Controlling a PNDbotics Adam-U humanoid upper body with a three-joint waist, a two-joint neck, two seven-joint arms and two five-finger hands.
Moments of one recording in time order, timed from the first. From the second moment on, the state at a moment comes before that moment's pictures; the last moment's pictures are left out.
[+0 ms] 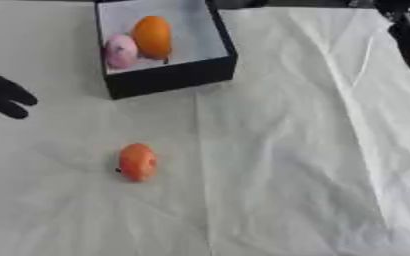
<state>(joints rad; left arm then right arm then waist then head) -0.62 0.89 -0.33 -1.89 0.03 -0.29 -0.80 -0.14 -0.71 -0.17 -1.98 -0.46 -0.23 0.16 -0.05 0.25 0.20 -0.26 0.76</state>
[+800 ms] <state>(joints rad) -0.74 0.67 -0.46 -1.69 -0.15 -0.27 -0.84 -0.12 -0.69 -0.18 -1.98 -0.44 -0.20 0.15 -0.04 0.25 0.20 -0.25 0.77</state>
